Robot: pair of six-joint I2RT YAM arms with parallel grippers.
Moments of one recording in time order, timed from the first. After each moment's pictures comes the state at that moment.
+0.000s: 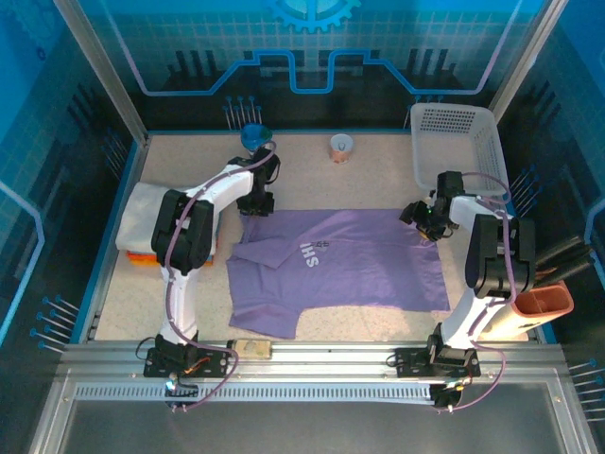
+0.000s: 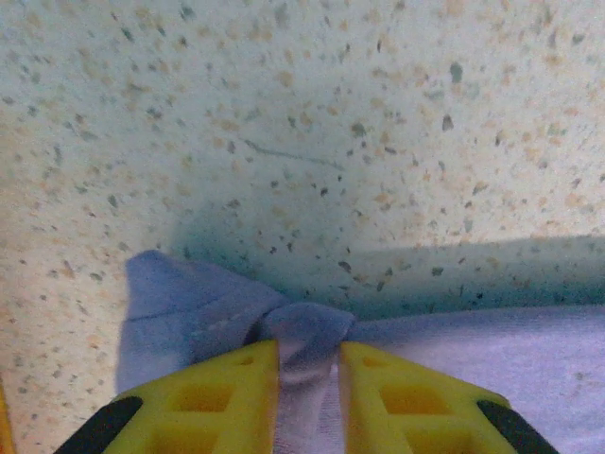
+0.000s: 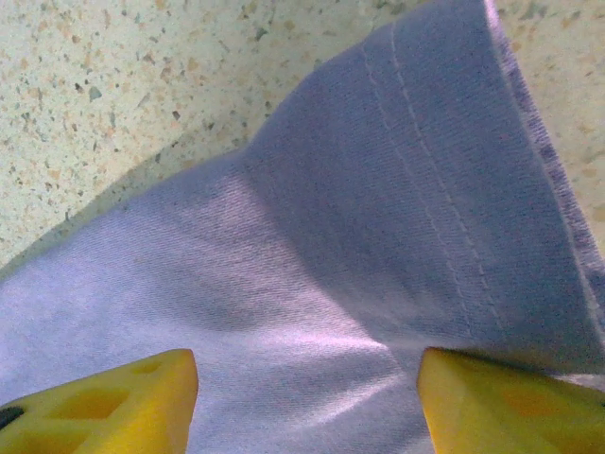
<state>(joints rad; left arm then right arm) -0.32 2.13 1.65 -0.91 -0.15 -0.34 -0.13 1.78 1.05 -0.50 -0.27 0.46</state>
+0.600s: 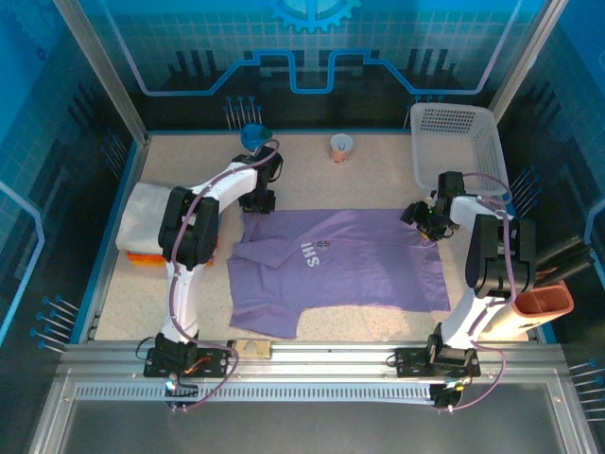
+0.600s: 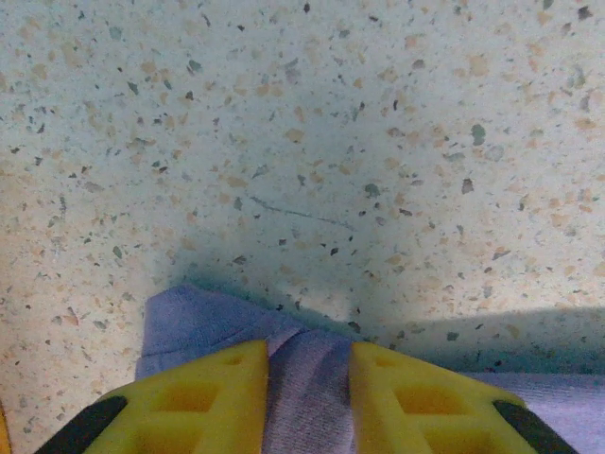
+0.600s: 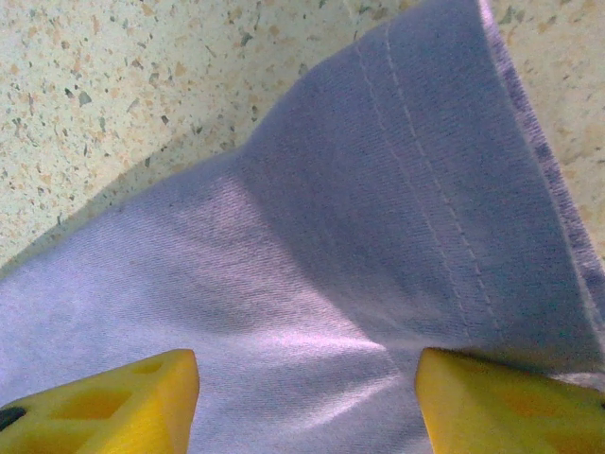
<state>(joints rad) -0.32 2.20 1.72 -0.93 -0.18 -0.35 -0.14 1.78 1.05 -0.50 -0.26 0.46</state>
